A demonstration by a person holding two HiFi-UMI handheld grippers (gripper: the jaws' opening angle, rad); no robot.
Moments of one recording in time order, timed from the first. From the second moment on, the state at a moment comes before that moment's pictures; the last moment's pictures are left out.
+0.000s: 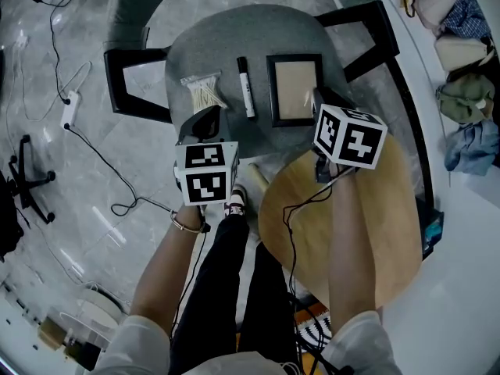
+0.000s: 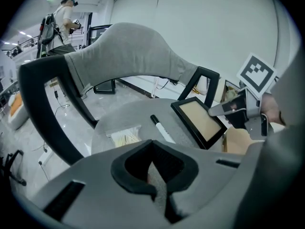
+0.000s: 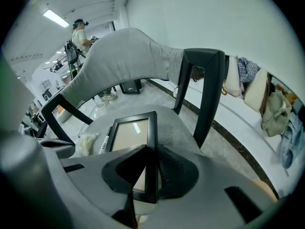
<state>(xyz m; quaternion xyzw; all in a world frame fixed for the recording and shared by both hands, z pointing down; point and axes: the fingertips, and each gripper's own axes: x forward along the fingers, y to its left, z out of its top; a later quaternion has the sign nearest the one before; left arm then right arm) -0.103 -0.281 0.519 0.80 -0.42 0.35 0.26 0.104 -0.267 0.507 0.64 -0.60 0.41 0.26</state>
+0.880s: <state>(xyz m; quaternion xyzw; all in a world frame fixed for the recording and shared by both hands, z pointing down) -0.118 -0.242 0.484 0.79 -0.43 0.34 0.27 0.097 -0.232 0.476 0.65 -0.61 0.36 0.27</state>
